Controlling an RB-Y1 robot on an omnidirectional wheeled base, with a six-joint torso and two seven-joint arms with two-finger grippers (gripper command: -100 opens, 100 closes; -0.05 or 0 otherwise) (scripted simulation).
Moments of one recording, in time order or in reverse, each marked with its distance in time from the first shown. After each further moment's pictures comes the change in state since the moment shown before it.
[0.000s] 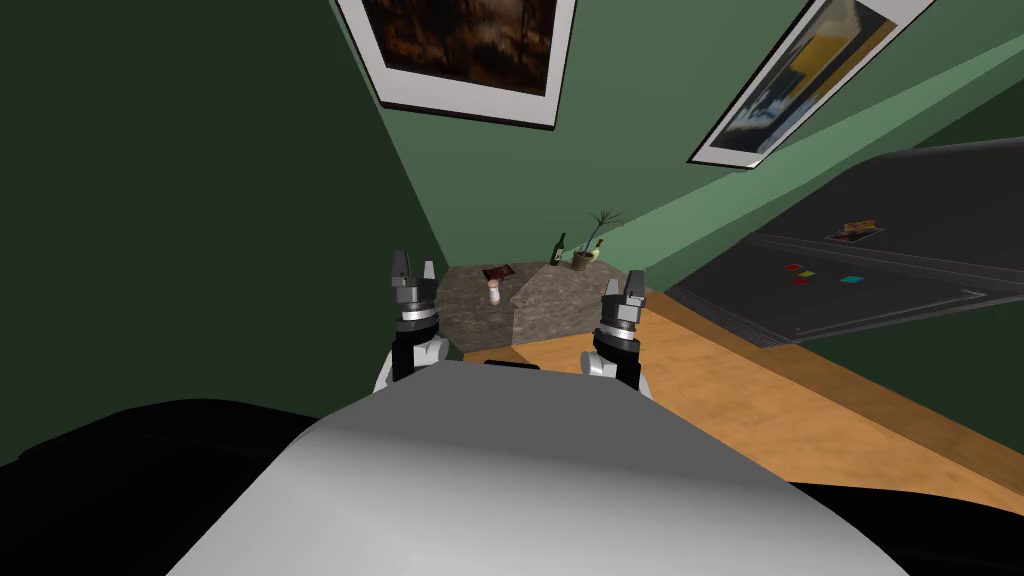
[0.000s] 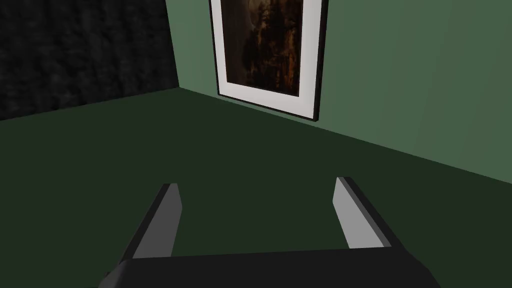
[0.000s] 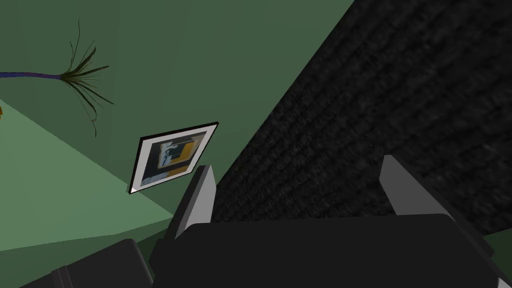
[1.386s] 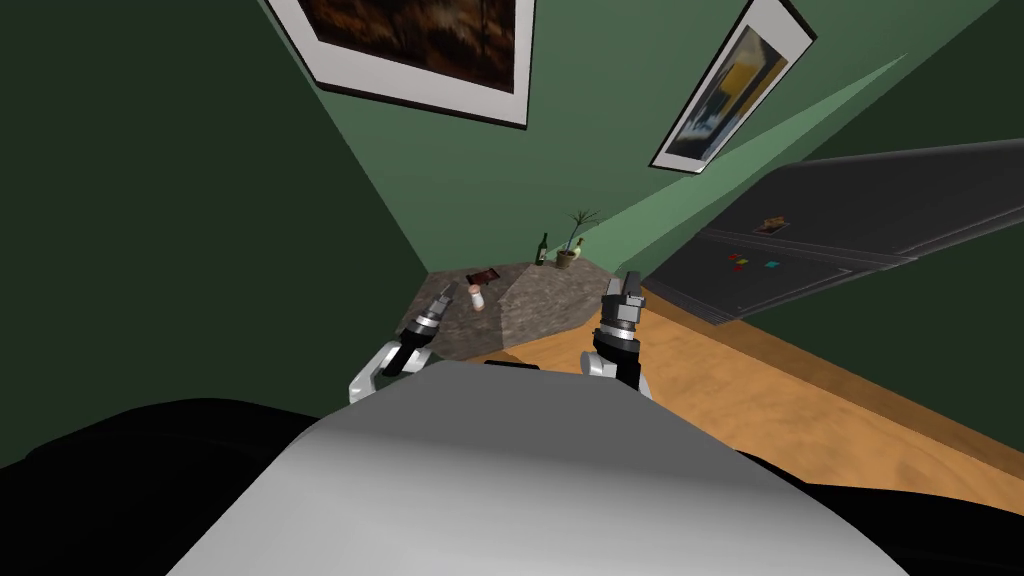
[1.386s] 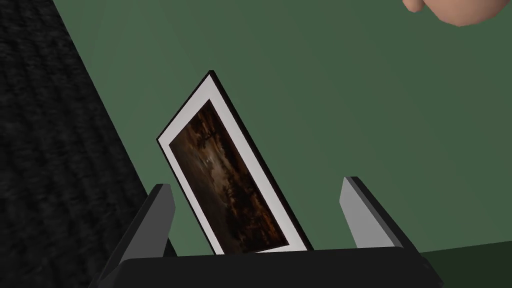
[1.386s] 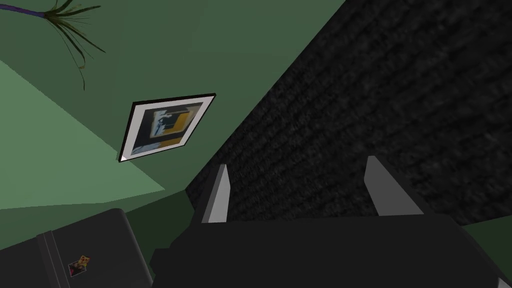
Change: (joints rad) left arm 0.026 0.394 -0.005 0.253 -0.227 0.054 -0.149; right arm 0.000 0.000 0.000 0.000 0.000 0.000 0.000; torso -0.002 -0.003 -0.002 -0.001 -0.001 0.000
